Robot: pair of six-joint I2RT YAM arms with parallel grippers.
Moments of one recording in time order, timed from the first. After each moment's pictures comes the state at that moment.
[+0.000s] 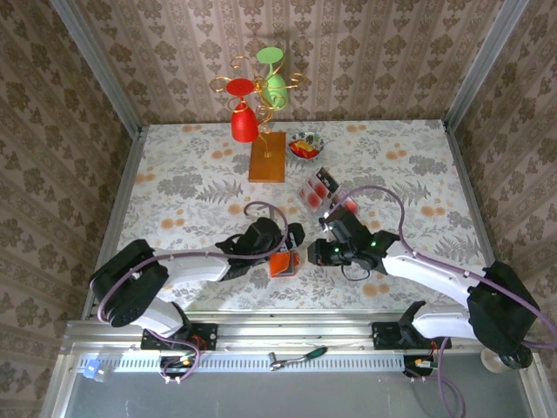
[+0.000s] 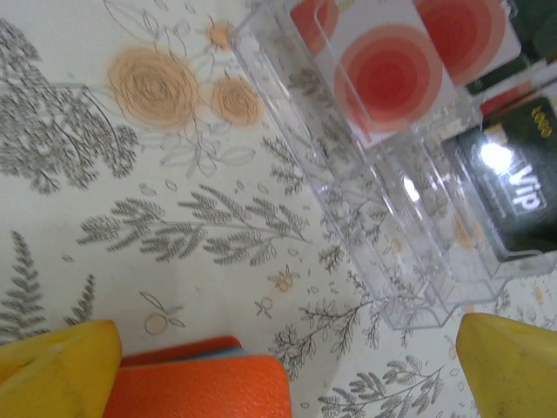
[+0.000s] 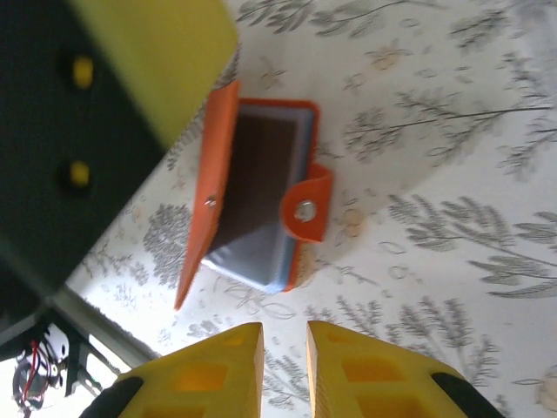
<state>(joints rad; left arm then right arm) -0.94 1.47 0.61 0.24 -0.17 -0.96 0.75 1.25 0.69 -0.34 -0.21 0.74</state>
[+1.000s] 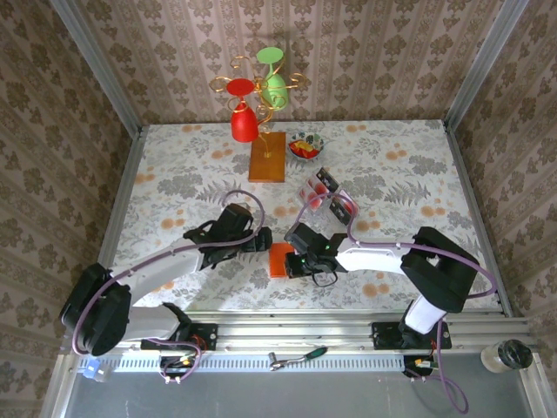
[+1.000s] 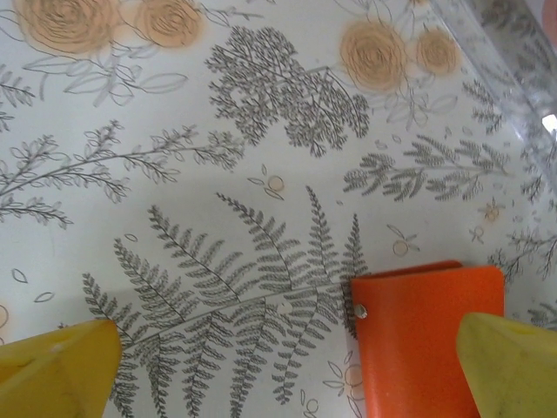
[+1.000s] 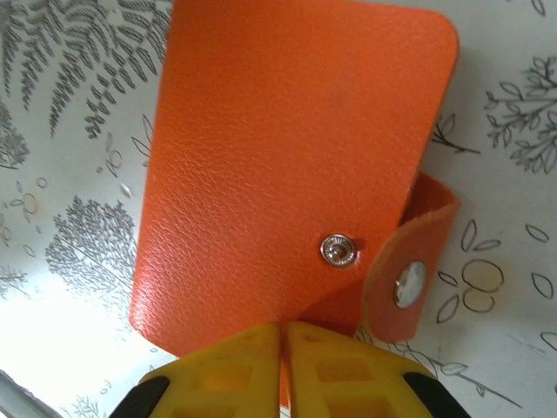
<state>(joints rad) -0.75 1.26 0.66 -0.33 -0.09 -0.63 0.92 1.64 0.82 -0.24 -0.10 0.75</state>
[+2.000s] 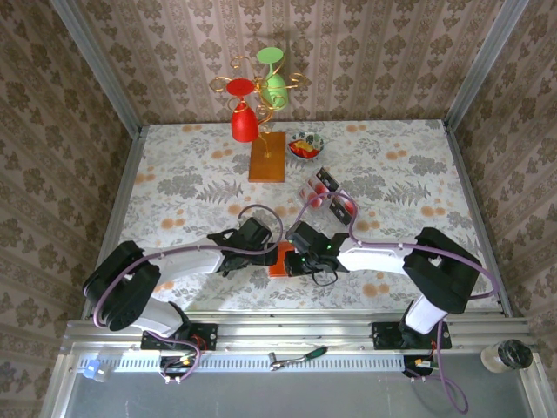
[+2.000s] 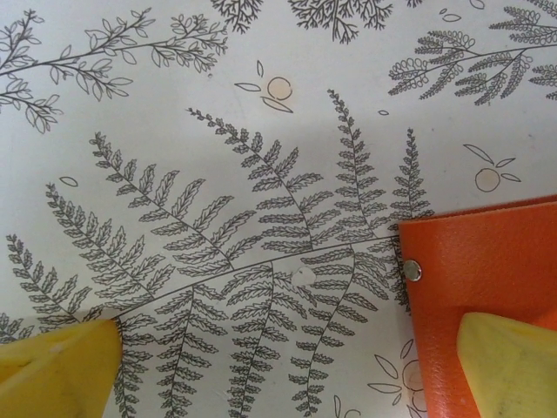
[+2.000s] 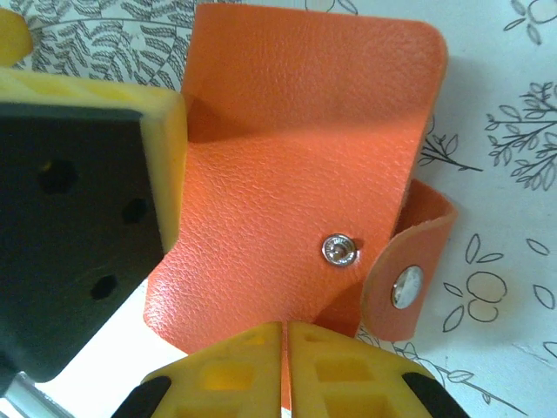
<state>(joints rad) -0.87 1.45 0.65 -0.29 -0.20 -0.65 0.90 1.62 0.82 -0.22 -0.10 0.76</state>
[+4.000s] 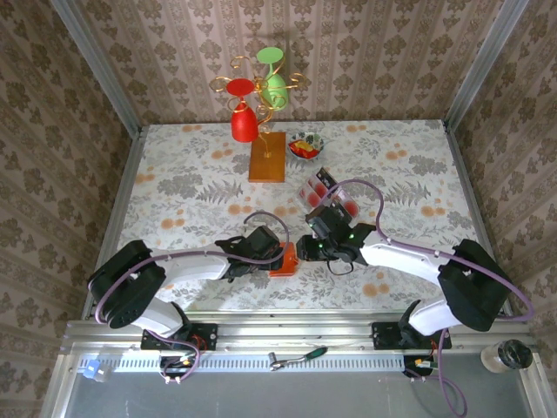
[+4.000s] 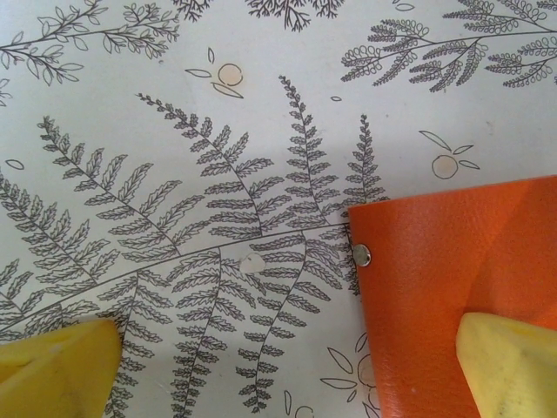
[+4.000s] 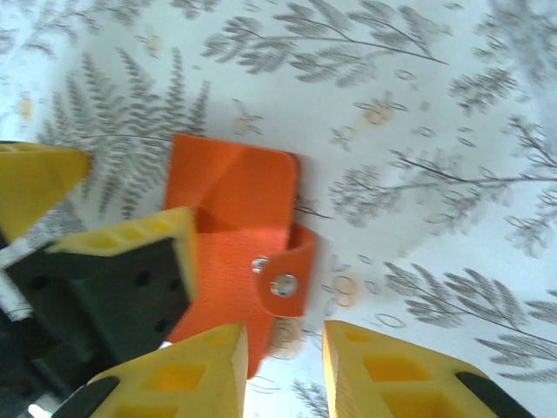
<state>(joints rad) -0.96 1.47 0.63 -0.24 -0.29 -0.72 0.78 1.44 0.80 -0.35 -0.08 0.73</state>
